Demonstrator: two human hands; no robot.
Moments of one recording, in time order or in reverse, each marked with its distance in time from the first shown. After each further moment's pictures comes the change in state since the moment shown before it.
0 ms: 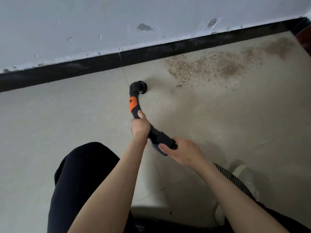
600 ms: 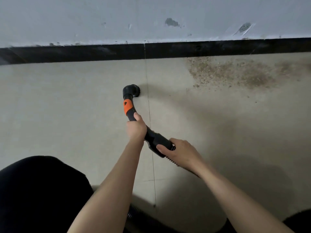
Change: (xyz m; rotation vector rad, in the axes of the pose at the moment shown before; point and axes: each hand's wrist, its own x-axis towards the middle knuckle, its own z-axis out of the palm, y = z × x) left_hand -0.035 -0.053 -0.006 -0.114 0.292 -0.060; right_hand -0.008 0.036 0.012 0.014 -0.141 -0.231
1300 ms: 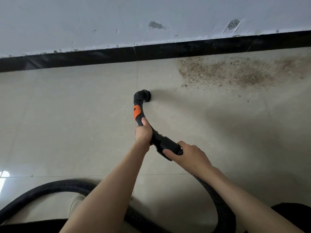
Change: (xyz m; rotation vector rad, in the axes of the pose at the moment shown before) left_hand -0.078 -0.019 0.093 -0.193 -0.082 -0.091; right_hand -0.042 0.103 -0.058 -0.063 -0.002 -0.039
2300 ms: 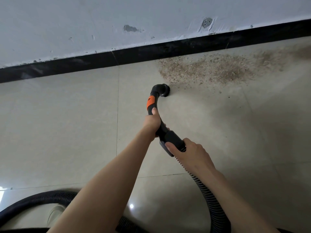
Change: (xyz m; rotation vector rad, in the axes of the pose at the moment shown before) left_hand -0.037 0.016 0.104 0.179 -0.134 0.080; right_hand -0.022 0.062 -0.034 0.195 0.146 0.101
